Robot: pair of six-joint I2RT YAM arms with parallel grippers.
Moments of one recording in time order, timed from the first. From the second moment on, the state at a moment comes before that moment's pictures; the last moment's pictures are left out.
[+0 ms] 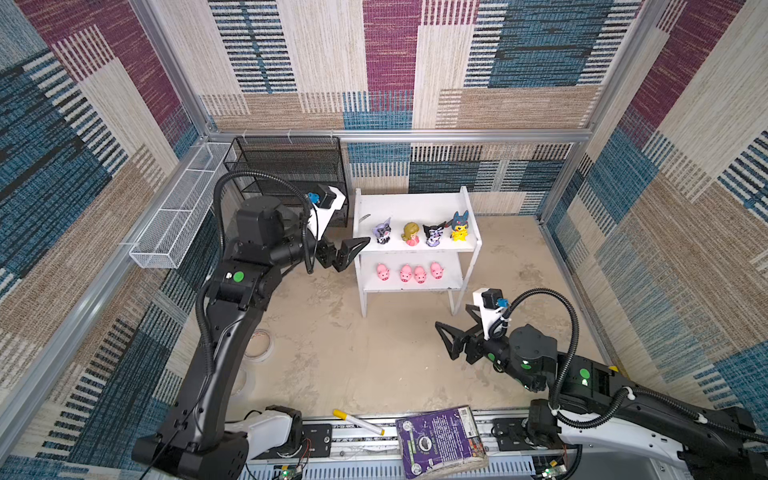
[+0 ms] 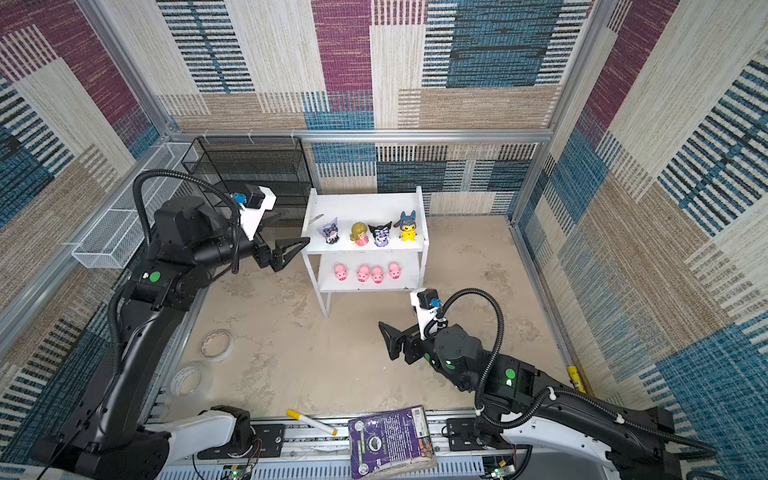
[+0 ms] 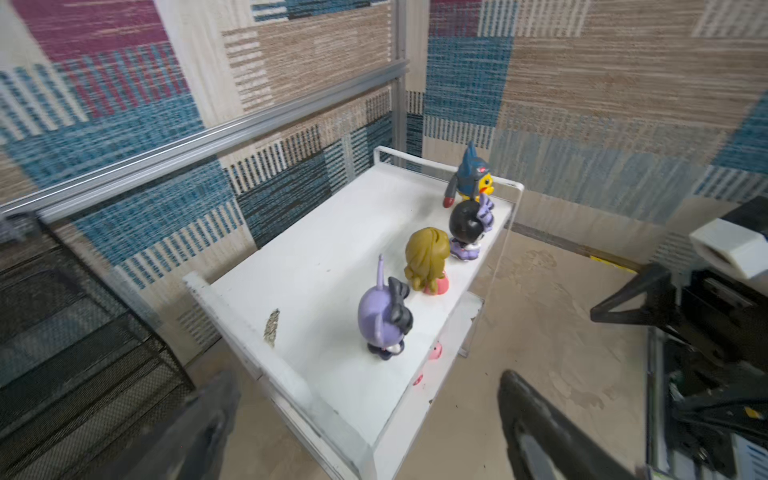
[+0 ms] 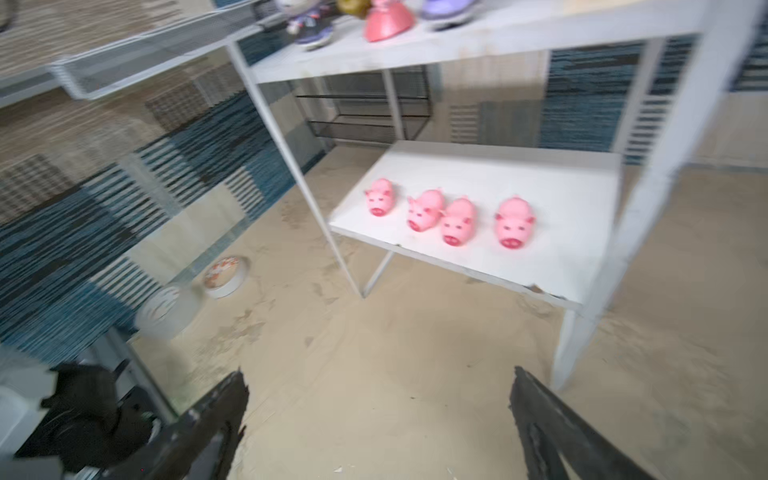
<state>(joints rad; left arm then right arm) -0.23 1.16 1.49 -0.58 0.56 0.21 1.15 0.66 0.73 -0.42 0.56 0.48</state>
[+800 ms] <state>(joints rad) -0.20 1.12 0.86 -0.47 -0.46 -0.21 0.27 0.70 0.64 -0.66 0.57 0.72</state>
